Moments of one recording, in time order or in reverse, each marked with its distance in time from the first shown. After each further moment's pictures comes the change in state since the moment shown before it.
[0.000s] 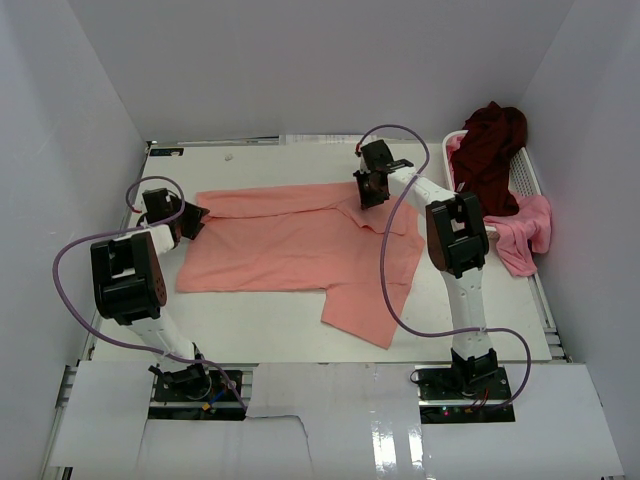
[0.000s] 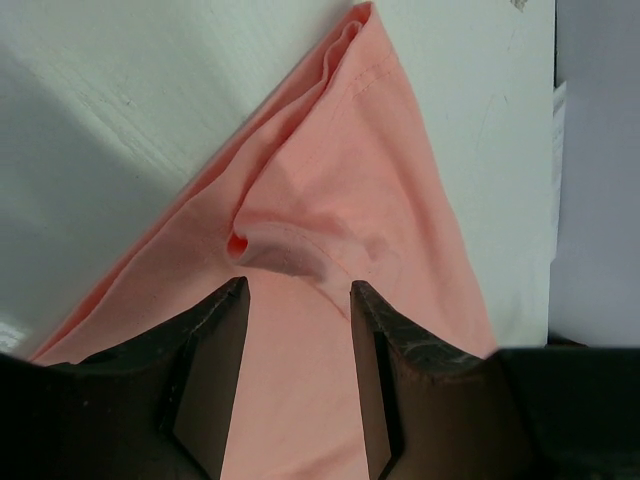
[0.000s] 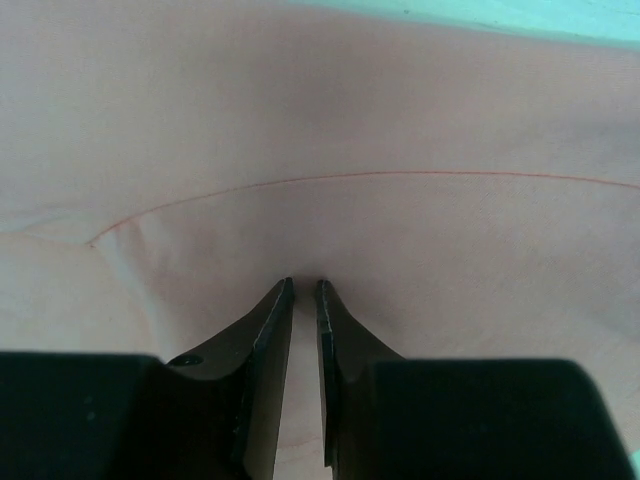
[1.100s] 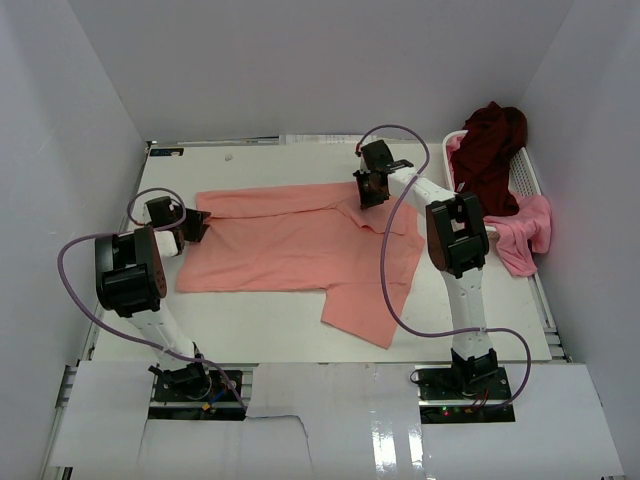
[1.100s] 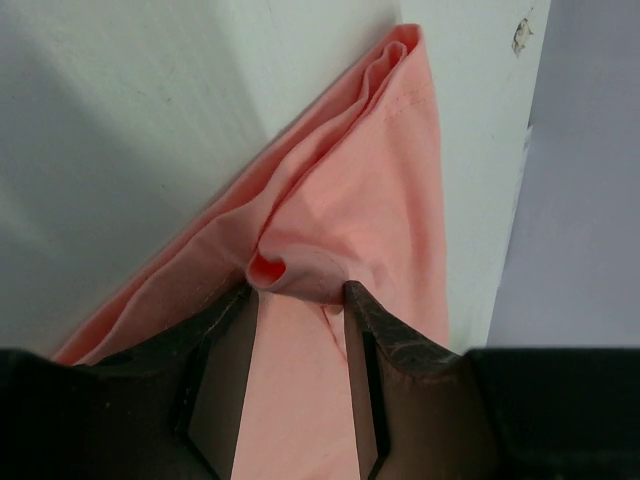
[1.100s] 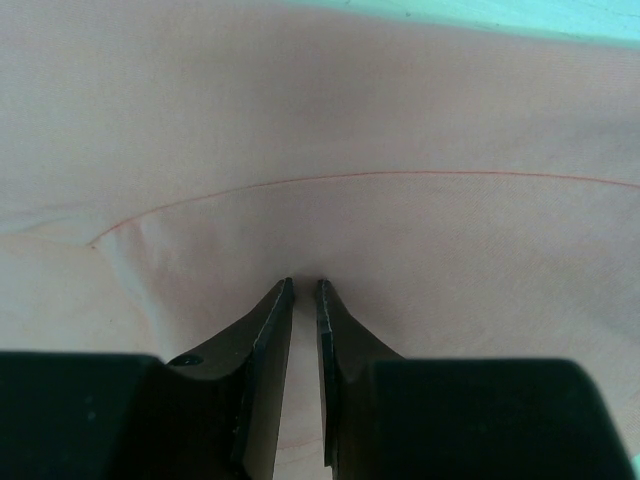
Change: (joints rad) left arm 0.000 0.054 -0.072 0.158 -0.013 -0.168; right arm 0.000 0.000 -0.006 0.013 -0.005 0.007
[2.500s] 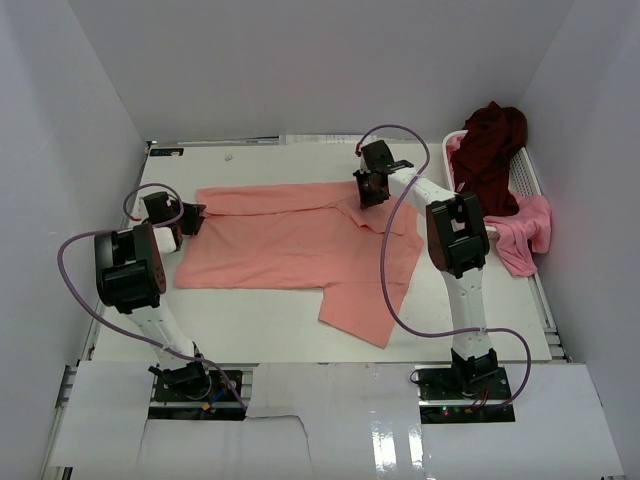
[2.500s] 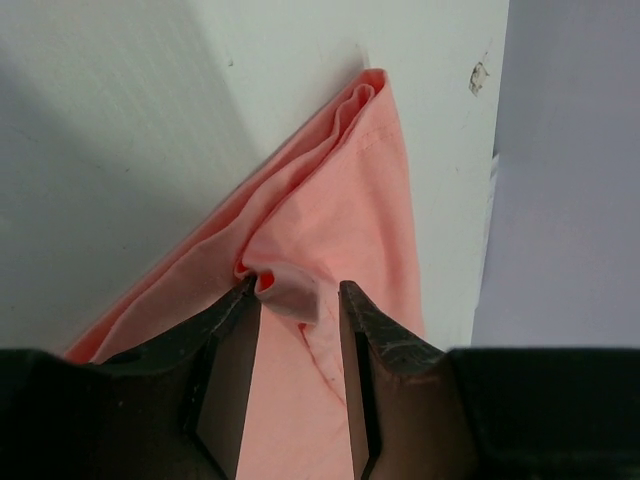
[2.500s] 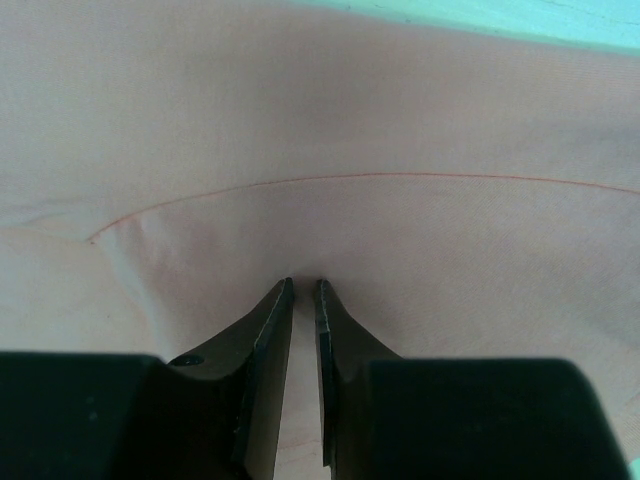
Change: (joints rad) left arm 0.014 0.041 0.048 0.056 -0.006 -0.026; right arm -0.006 -0.001 -0.006 0.015 0.002 -0.003
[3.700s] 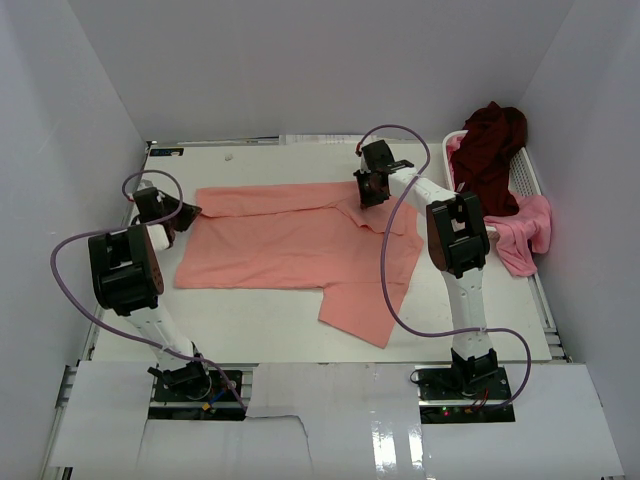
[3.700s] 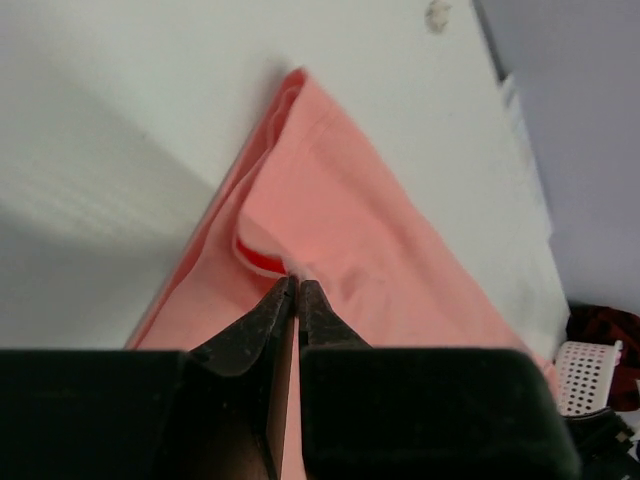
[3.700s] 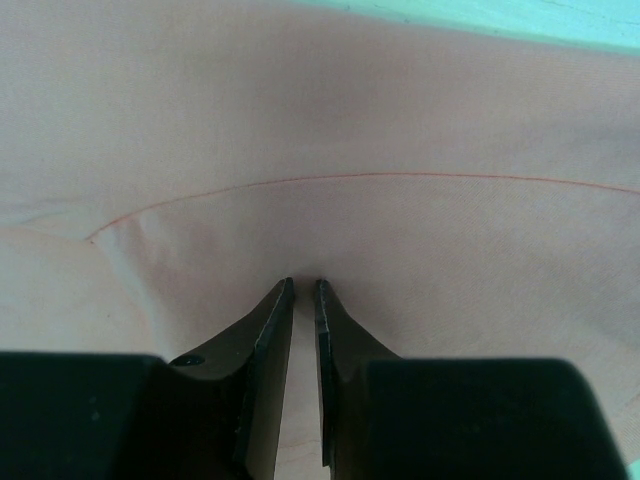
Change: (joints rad) left arm 0.045 0.003 0.070 0.012 0.146 0.360; right arm -0.003 0.000 0.000 -0.001 -0.005 0.000
